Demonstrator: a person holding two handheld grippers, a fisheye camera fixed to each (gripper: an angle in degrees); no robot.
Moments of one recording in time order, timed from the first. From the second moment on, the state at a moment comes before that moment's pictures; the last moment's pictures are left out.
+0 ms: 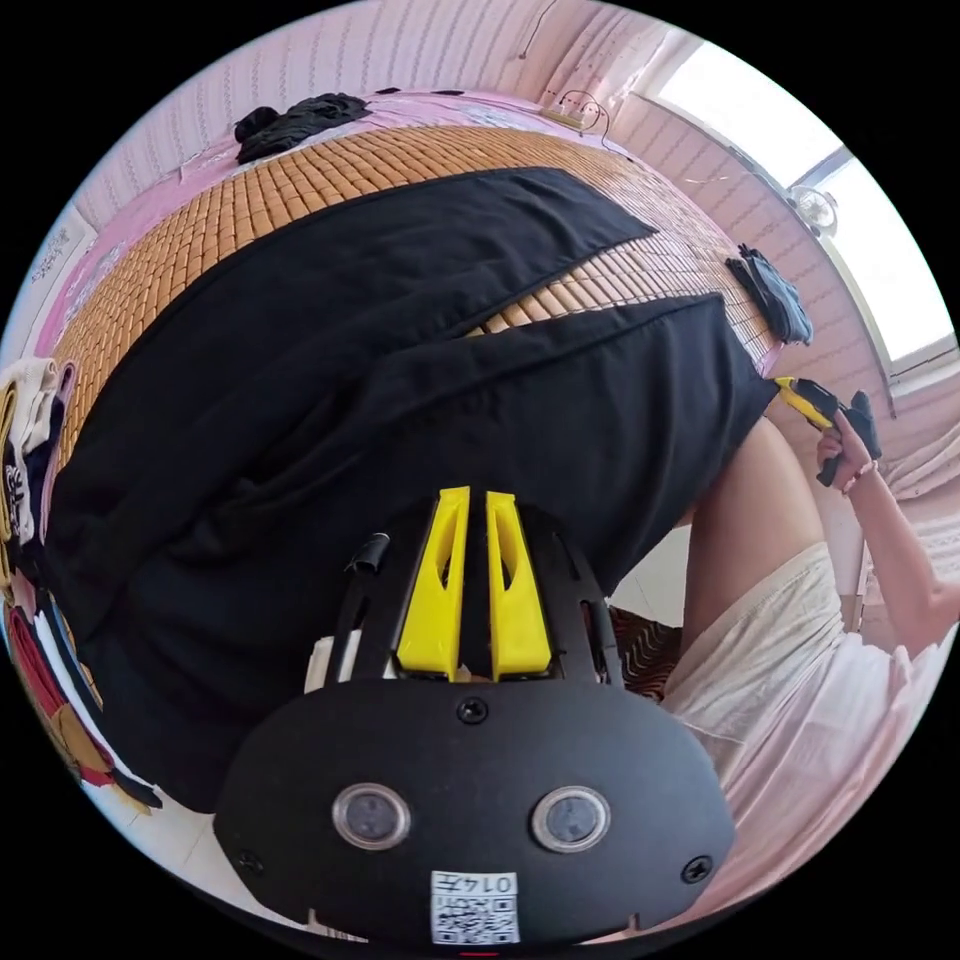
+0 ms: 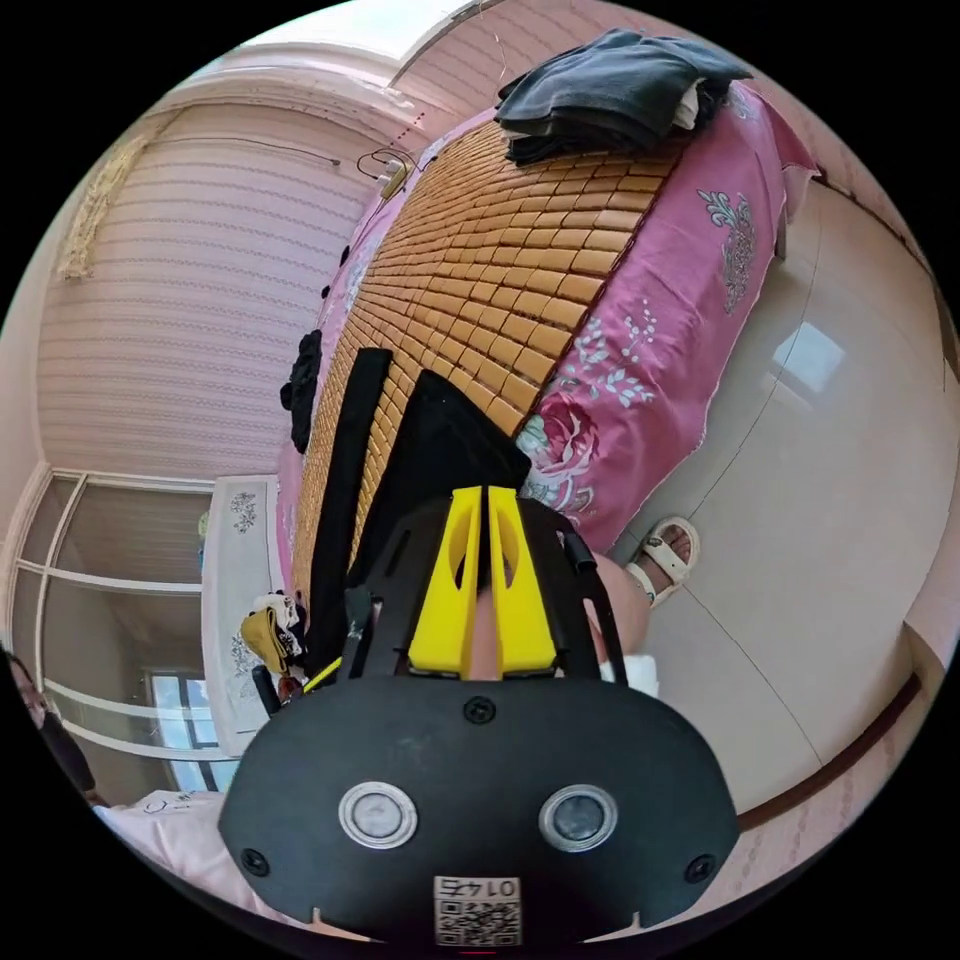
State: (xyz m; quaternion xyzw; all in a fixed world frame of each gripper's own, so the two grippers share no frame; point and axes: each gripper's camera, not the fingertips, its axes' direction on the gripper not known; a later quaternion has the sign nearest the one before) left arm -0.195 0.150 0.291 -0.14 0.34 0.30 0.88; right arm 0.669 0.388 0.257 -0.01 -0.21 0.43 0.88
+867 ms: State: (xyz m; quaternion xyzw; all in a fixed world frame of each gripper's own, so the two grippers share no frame) left arm -0.691 0.277 0.327 -0.04 0.30 -0.41 0.86; right arm 0.678 0.432 0.182 0.07 -0.31 0.46 0.83
